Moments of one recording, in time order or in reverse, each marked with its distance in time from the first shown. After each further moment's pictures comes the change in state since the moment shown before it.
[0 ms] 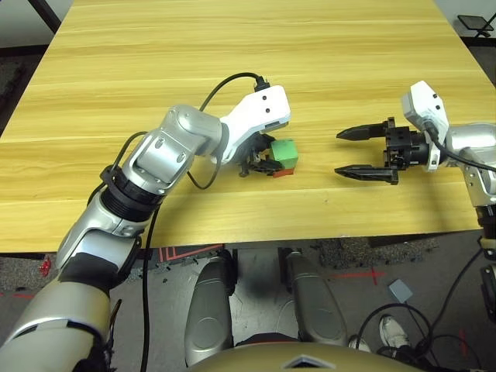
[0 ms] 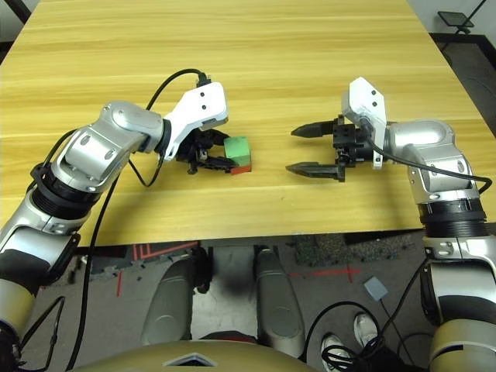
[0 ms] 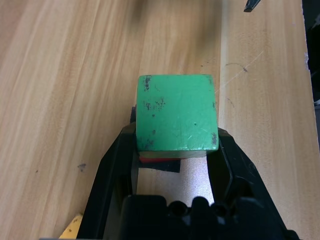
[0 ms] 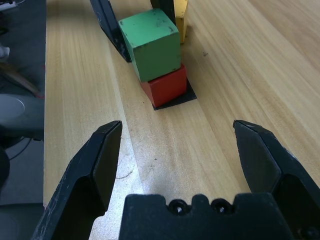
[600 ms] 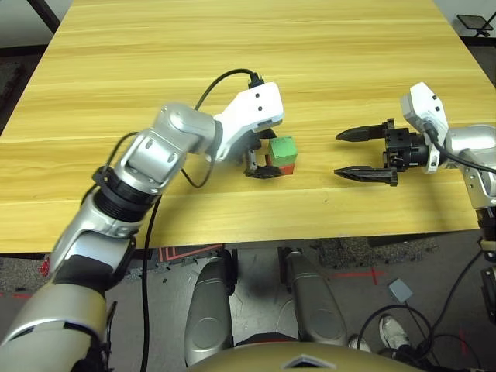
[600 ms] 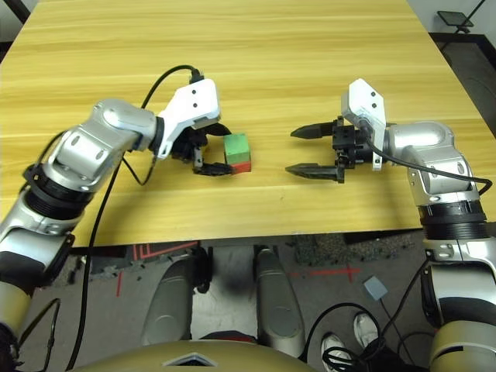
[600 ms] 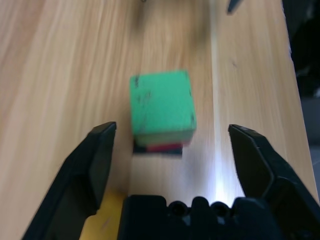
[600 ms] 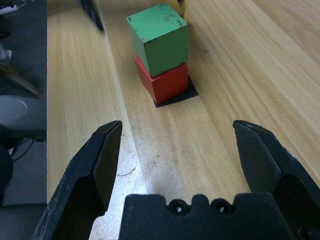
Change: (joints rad) left arm -0.021 0.192 0.072 -0.042 -0.052 -0.109 -0.162; right arm 0.001 -0.004 0.000 0.000 0.009 0.007 0.003
